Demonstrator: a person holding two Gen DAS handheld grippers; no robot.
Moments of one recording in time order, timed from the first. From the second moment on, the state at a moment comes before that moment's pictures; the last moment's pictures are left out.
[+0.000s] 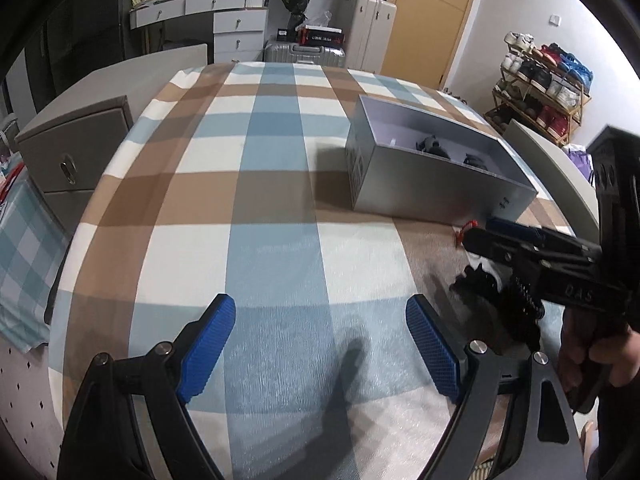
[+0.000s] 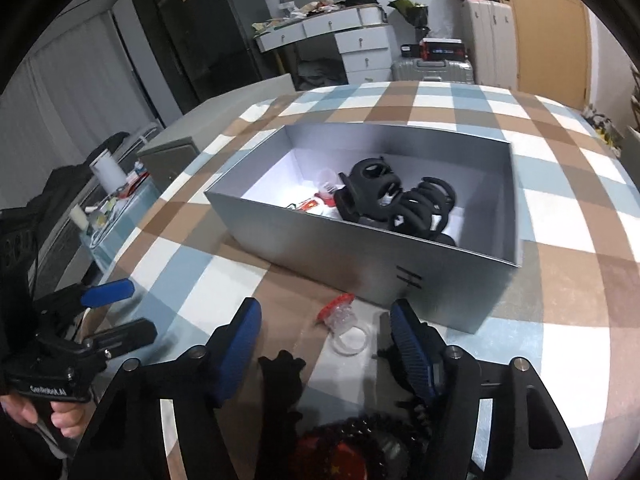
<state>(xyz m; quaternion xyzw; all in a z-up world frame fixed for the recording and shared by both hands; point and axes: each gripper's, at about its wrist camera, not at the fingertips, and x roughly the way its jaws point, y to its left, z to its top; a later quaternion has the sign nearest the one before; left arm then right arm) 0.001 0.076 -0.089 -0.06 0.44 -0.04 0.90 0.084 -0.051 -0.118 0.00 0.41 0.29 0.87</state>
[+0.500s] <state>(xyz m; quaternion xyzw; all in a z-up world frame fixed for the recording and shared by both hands) -0.002 0.077 -0.094 -0.06 0.45 -0.04 0.89 0.076 -0.034 -0.122 -0.08 0.41 0.27 0.87</state>
